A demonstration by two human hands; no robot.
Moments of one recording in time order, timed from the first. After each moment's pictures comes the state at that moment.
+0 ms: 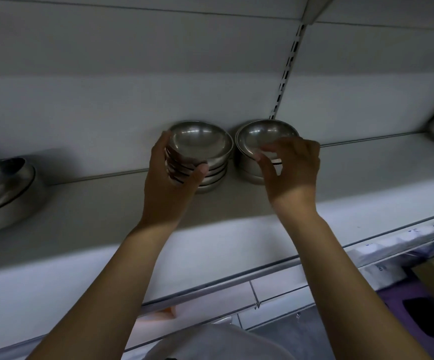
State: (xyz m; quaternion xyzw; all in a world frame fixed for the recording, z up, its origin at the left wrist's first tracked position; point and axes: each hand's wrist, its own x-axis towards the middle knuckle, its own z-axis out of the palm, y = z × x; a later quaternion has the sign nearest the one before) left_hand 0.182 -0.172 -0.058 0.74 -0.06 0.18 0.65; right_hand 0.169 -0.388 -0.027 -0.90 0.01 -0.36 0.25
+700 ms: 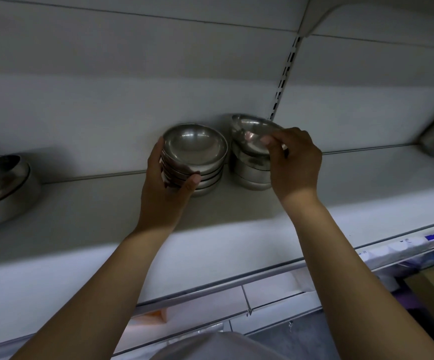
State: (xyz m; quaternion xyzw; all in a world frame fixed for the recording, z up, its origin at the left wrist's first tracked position) left_hand 0.182 -0.175 -0.073 0.72 -0.08 0.17 0.67; right_hand 0.186 -0.398 0.002 -0.85 -0.03 -0.39 0.35
